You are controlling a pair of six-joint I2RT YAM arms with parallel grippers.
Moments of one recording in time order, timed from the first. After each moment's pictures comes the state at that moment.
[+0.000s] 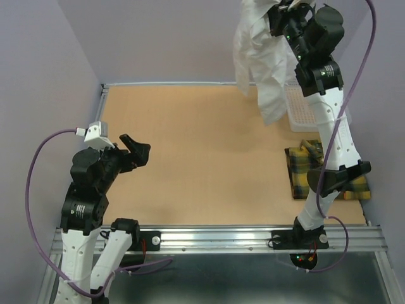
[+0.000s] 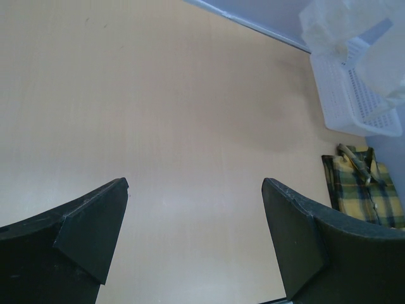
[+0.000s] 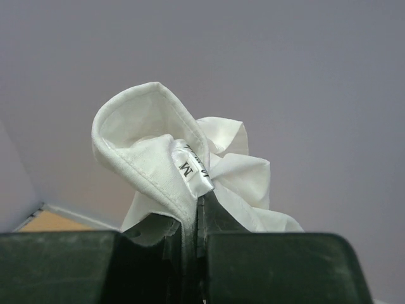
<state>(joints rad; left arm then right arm) -0.14 0.57 0.99 -0.72 0.11 -0.49 0.27 1.81 2.40 -0.26 -0.05 -0.03</state>
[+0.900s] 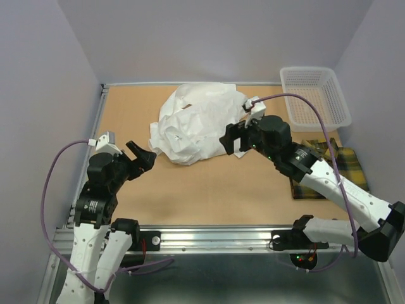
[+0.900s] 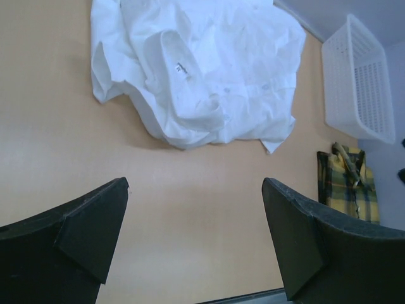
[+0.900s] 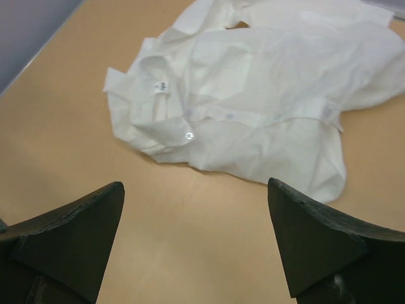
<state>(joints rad) -0.14 0.52 0.81 -0.69 0.10 -0.65 0.80 1.17 1.13 -0.28 0.15 0.20</state>
